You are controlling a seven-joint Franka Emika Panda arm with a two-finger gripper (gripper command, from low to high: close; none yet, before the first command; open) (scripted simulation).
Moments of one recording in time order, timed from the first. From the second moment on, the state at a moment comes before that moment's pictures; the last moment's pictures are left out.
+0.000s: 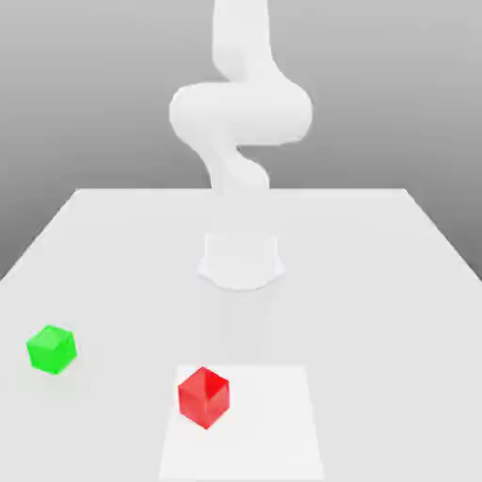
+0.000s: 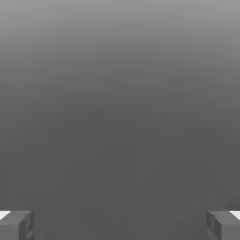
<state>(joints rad) -0.01 -0.71 -0.01 -2.35 0.02 2.35 0.84</state>
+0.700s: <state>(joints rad) -0.11 0.06 -0.01 -2.73 0.01 2.80 1.30</state>
